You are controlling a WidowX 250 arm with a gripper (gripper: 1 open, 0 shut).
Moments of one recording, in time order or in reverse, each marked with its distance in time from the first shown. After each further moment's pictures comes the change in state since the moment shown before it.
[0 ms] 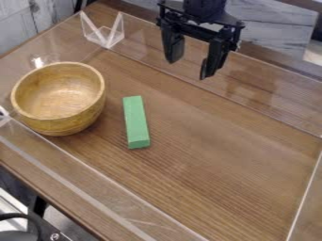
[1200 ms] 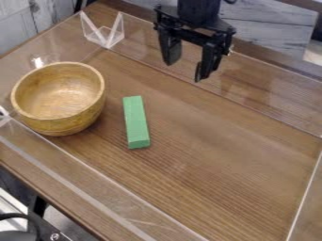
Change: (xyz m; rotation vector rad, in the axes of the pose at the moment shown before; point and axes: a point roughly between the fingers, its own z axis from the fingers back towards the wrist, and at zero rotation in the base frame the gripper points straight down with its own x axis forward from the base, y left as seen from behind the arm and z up) arm 0.008 0.009 -0.010 -0.006 -0.057 -0.044
